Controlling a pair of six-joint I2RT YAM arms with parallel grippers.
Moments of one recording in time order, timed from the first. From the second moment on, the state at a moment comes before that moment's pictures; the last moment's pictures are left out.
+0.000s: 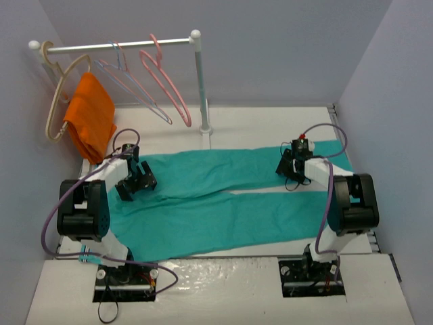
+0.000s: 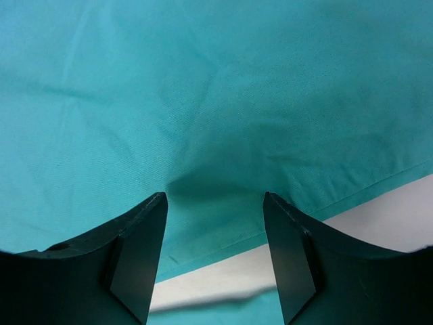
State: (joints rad) left arm -0.02 1.65 0.98 -0.65 -0.09 -0.55; right arm 0.07 1.68 0.89 -0.22 0.10 0.47
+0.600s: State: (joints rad) left arm 0.09 1.44 1.20 -0.86 -0.12 -0.69; right arm 0.05 1.32 0.84 -0.43 0.09 0.45
